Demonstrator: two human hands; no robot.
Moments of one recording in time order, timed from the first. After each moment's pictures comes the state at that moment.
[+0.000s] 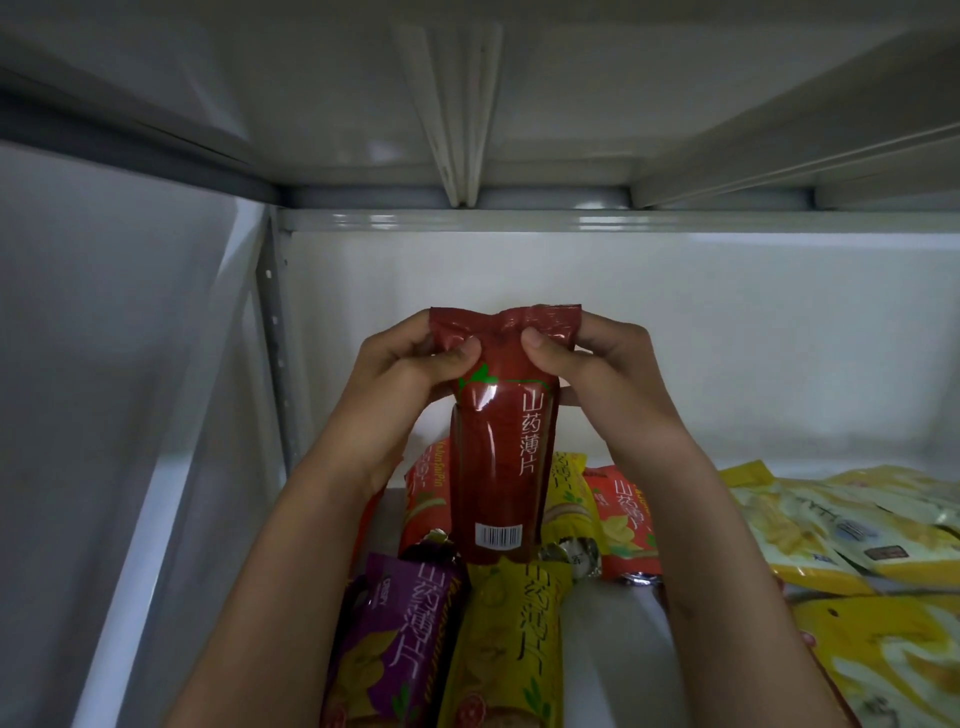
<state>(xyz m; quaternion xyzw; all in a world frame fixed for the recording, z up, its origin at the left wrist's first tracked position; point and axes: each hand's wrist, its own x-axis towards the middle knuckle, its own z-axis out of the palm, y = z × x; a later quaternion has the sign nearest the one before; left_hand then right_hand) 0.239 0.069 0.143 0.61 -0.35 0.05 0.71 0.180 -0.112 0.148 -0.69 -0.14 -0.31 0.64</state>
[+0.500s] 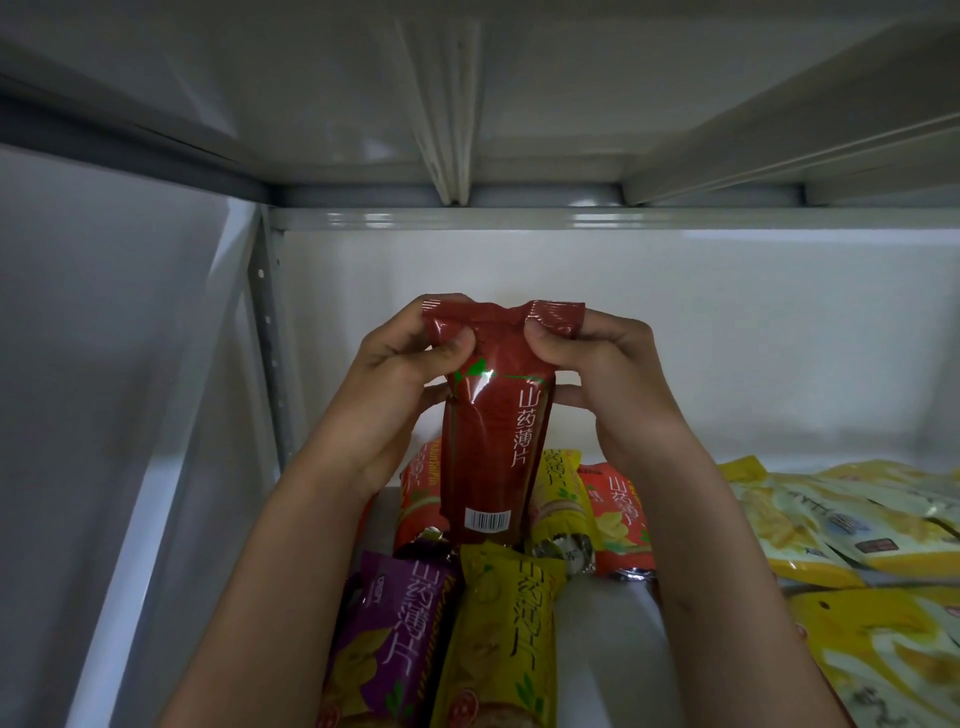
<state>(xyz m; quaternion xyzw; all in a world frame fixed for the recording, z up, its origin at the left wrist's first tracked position) 0.230 0.065 0.147 0.60 -0.35 0.03 0.72 0.170 -0.111 0.153 -0.65 -0.10 -0.29 0.70</state>
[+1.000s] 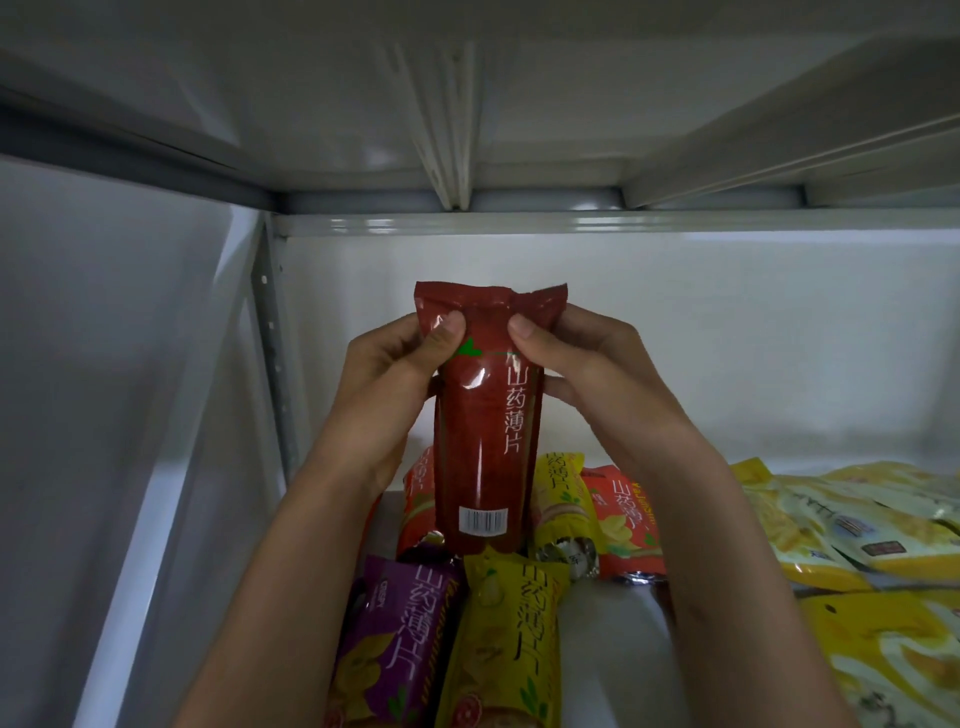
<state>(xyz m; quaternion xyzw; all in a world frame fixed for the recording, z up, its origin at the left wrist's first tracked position) 0.231 0.062 0.146 0.59 -0.31 0.07 0.74 0.171 -0.111 0.155 -0.70 -0.14 -0.25 0.66</state>
